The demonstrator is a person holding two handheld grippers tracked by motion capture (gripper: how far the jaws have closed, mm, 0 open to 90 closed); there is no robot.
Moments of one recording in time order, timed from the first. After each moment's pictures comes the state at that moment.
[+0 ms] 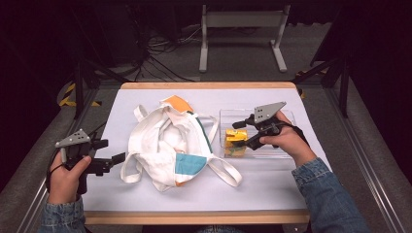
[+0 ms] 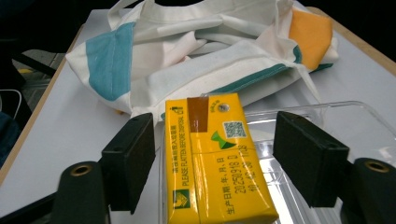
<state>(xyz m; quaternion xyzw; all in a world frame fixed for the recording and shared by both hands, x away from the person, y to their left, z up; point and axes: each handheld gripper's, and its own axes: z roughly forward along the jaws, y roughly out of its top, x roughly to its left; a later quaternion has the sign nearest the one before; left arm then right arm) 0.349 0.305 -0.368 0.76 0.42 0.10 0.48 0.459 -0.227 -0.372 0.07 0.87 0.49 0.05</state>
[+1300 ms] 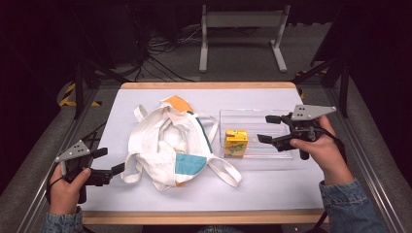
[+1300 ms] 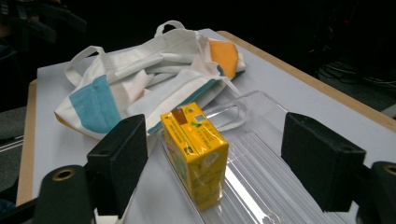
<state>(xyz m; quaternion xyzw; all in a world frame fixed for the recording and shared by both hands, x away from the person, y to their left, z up) 0.328 0.306 -0.391 0.77 0.40 0.12 0.48 0.391 -0.290 -0.319 0.23 0.81 0.52 0.15</state>
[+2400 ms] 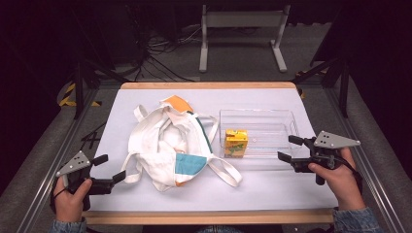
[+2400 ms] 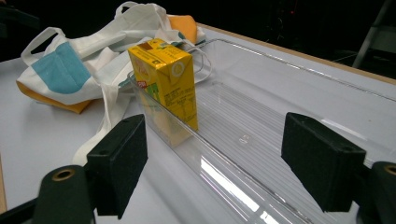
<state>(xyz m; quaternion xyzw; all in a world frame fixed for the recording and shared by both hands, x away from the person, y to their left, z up) 0.313 0.309 -0.418 0.76 0.39 0.15 0.50 0.344 -0.343 -0.374 0.31 0.77 0.52 0.19</state>
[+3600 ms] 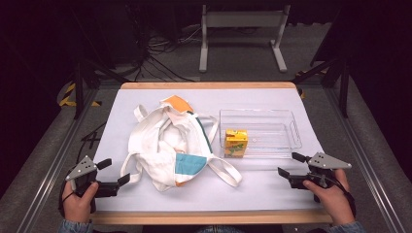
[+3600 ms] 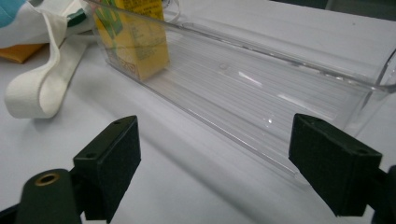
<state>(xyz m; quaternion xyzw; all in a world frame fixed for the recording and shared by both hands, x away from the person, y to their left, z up) 0.314 0.303 -0.444 0.75 0.41 0.16 0.49 0.321 -0.351 -0.438 0.37 0.77 0.47 0.23</state>
